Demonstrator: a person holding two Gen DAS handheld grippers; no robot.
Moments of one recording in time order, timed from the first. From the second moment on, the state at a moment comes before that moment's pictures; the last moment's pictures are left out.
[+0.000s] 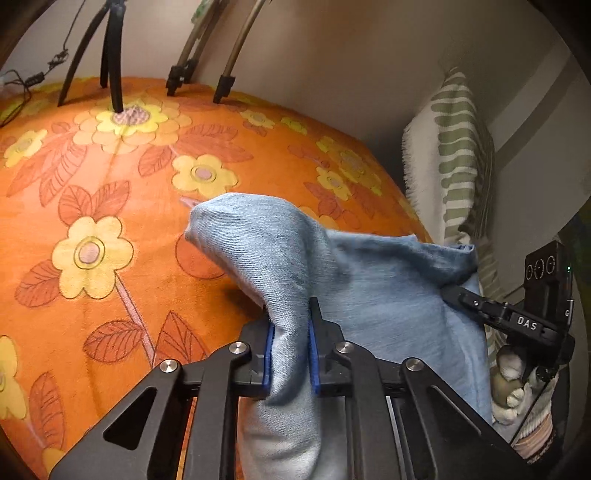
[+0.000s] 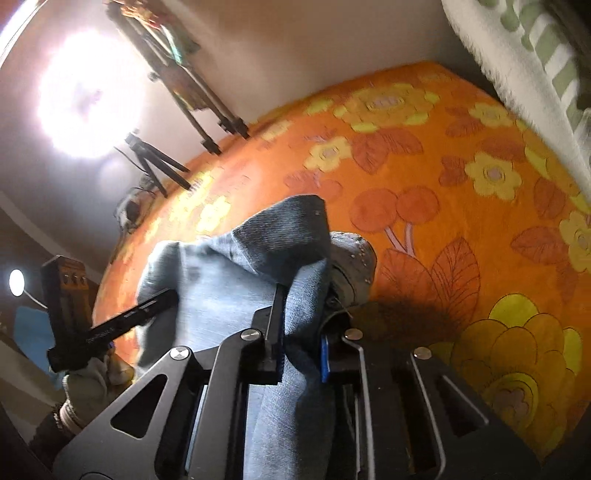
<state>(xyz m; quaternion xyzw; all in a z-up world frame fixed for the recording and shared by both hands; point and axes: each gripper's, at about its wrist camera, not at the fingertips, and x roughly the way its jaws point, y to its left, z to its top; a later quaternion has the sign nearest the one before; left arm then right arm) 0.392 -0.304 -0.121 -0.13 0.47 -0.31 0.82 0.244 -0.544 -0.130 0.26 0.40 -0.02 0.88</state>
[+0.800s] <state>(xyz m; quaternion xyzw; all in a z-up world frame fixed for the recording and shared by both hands) 0.416 -0.324 -0.019 -0.08 0.35 -0.36 0.86 0.259 -0.546 -0.017 0.21 0.28 -0.03 0.94</state>
